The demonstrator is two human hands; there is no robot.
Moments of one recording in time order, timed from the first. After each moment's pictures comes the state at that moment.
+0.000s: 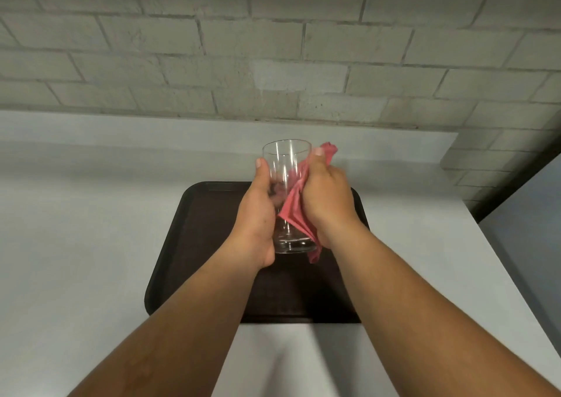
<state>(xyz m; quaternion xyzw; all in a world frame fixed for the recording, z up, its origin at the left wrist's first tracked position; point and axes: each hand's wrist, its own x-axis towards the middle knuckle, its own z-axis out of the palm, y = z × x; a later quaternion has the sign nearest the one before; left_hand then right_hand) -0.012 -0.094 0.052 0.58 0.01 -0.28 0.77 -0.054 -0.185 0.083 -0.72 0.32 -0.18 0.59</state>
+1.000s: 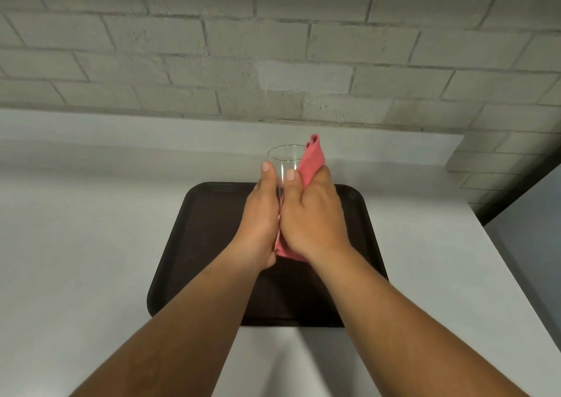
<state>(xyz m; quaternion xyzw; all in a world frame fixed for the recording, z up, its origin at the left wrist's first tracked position) -0.006 -0.092 0.049 0.62 0.00 -0.27 0.74 -0.060 -0.159 0.068 -0.83 0.27 -0.22 0.44</state>
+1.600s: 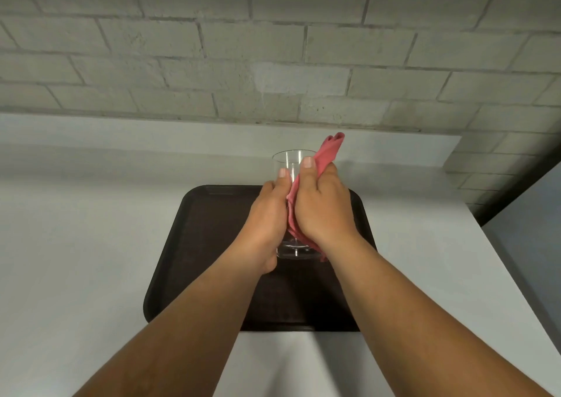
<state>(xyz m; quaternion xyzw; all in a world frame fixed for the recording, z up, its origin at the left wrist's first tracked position) -0.010 -0.098 0.055 0.65 -0.05 -0.31 0.69 -0.051 -0.184 0.075 -0.79 0.28 -0.22 0.50</state>
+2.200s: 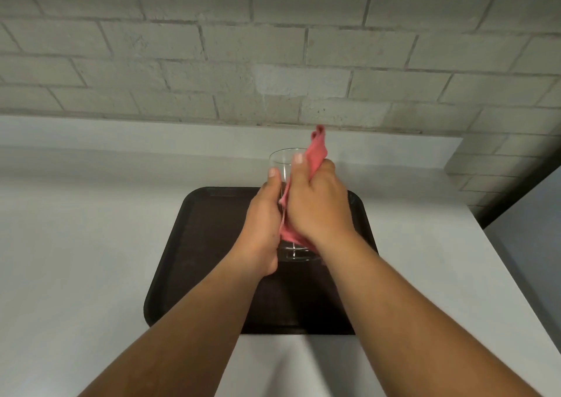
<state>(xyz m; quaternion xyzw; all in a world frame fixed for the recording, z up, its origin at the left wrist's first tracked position) -0.007 -0.097 0.047 0.59 -0.04 -0.30 0.75 -0.049 -0.174 0.090 -0.81 0.30 -0.21 0.46</state>
